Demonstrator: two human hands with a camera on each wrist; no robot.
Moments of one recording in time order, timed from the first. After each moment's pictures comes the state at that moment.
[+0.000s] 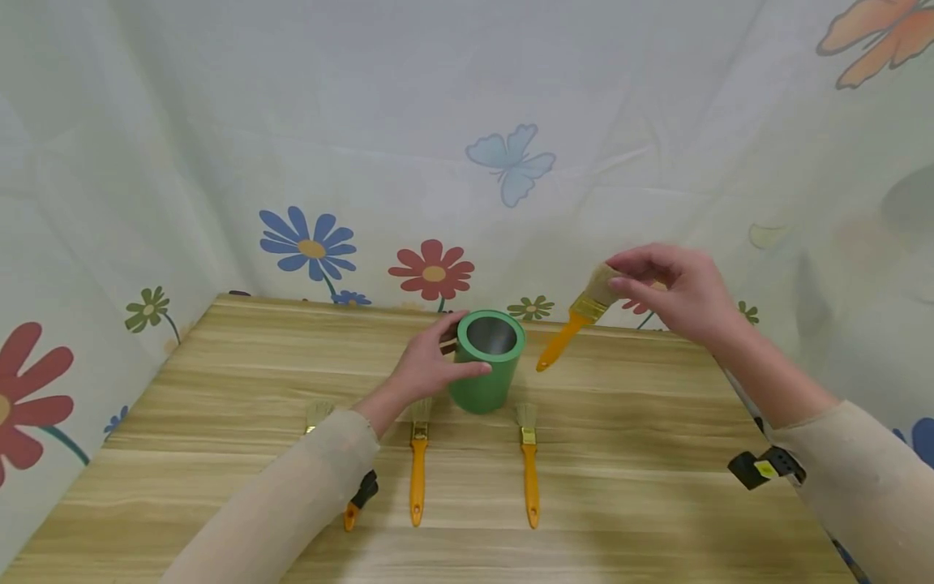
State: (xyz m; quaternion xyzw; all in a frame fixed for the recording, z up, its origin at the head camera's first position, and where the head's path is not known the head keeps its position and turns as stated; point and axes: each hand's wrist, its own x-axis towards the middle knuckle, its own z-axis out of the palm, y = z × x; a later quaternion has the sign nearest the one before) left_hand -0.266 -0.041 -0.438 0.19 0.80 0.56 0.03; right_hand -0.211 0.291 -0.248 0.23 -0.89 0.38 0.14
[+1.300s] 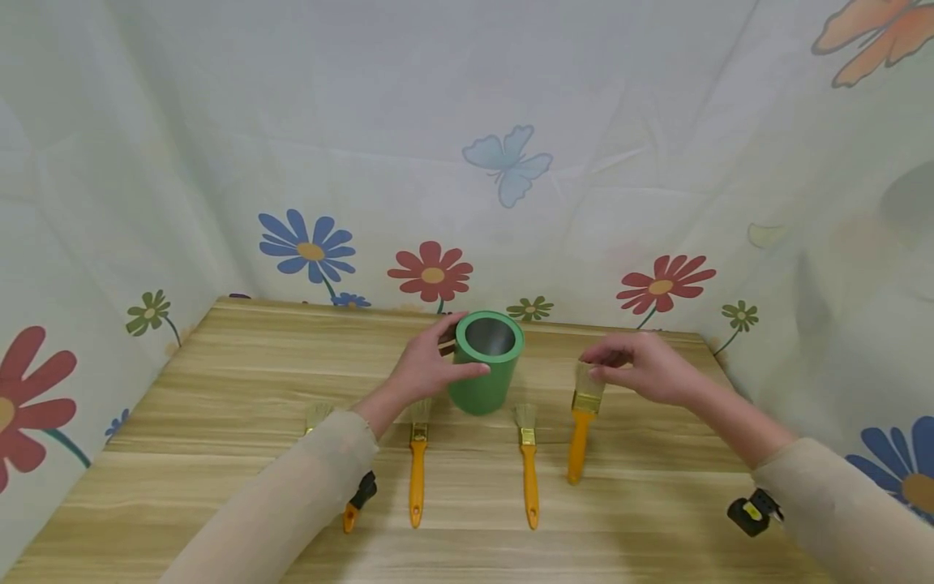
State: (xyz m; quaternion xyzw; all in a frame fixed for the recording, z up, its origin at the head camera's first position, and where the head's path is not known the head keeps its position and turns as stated) left_hand -0.267 -0.041 -0.440 0.19 0.80 0.56 0.03; right_hand -0.214 0.315 -0.343 0.29 -0.91 0.29 -0.02
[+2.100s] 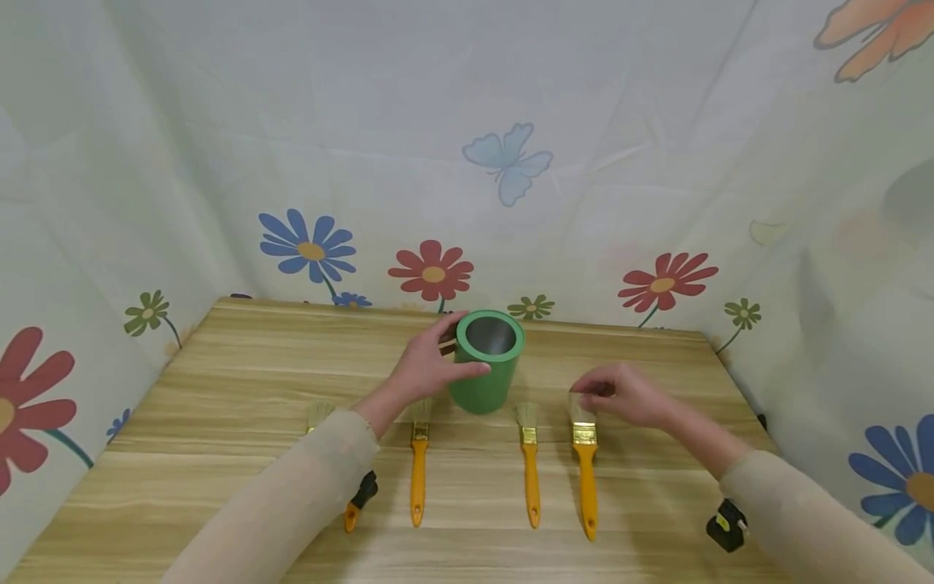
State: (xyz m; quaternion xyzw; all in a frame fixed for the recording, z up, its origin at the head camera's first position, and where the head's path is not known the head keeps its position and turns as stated) left_hand -0.268 -0.042 -0.439 0.19 0.81 0.56 0.03; right_hand -0.227 0.320 -0.412 0.27 -0.91 0.30 -0.09
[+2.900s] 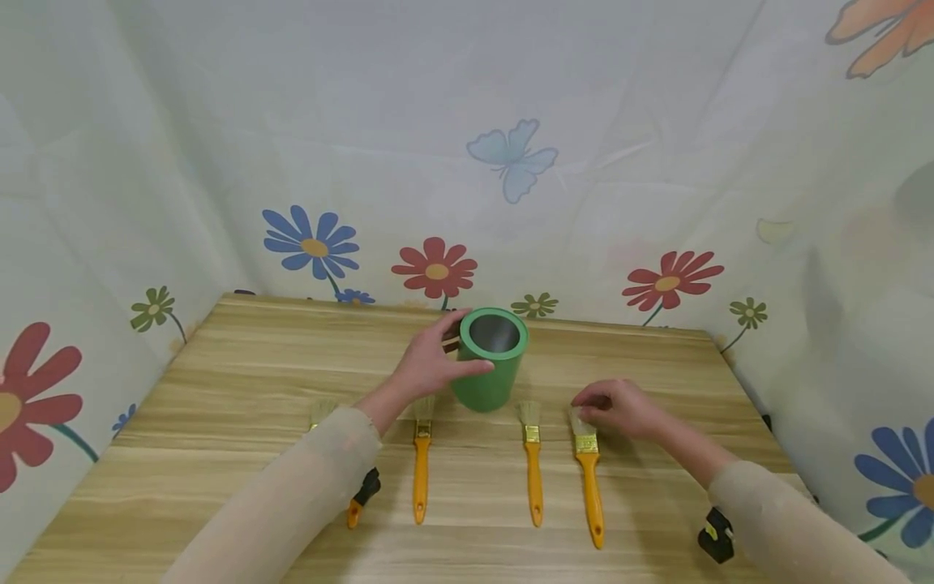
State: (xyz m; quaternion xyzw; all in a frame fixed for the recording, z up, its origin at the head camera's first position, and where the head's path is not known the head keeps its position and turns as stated) left_hand -0.265 -0.042 -0.437 0.18 0.81 0.56 0.04; right_hand -0.227 0.323 -0.446 0.25 -0.92 0.28 -0.10
